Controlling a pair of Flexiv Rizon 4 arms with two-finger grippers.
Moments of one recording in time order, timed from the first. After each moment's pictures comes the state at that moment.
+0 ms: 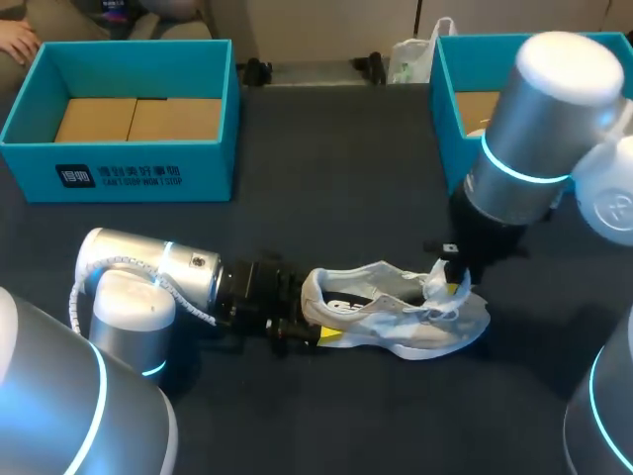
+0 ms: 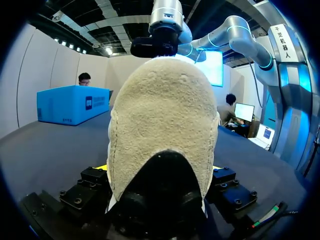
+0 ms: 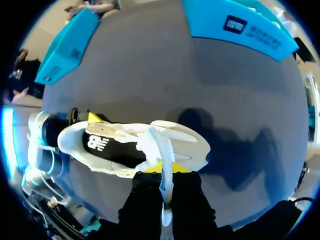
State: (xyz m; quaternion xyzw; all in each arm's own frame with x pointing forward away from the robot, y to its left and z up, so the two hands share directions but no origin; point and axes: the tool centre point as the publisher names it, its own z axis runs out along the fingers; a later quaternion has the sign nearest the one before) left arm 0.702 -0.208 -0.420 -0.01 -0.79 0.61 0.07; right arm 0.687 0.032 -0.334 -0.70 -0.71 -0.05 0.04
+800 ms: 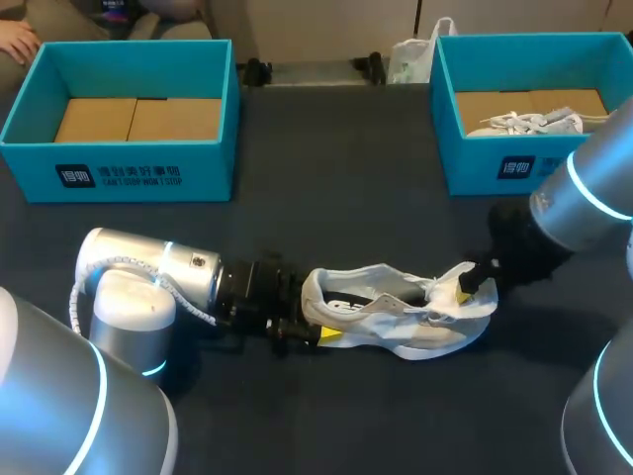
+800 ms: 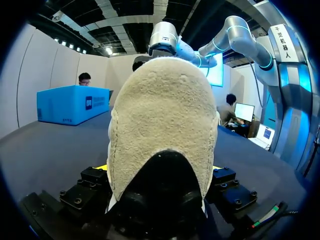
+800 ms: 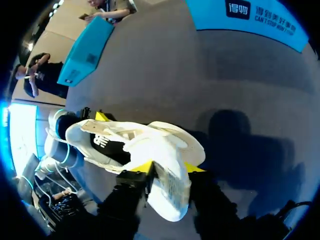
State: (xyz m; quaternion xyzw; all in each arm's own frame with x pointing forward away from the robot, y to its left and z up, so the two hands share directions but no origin) left arm 0.702 -0.208 -0.420 0.00 -0.79 0.61 0.07; right arm 0.686 0.007 -0.361 -0.69 -0.70 -0.16 0.13
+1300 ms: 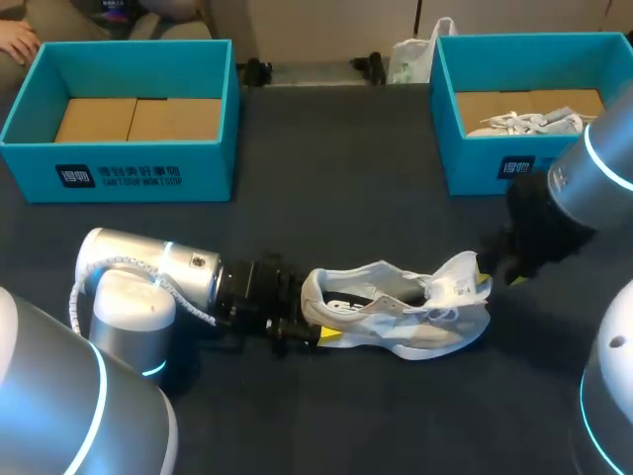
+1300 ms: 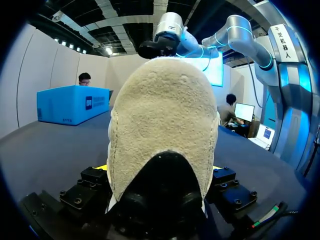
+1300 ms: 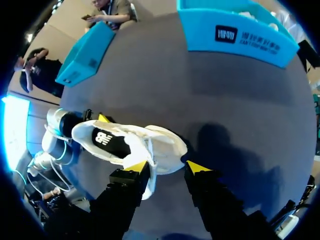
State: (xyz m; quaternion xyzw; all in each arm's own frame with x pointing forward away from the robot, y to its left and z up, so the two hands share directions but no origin) left arm 0.702 -0.208 -0.420 0.00 -0.79 0.61 0.07; right arm 0.686 -0.013 -0.301 -0.68 -0.72 -0.14 0.05
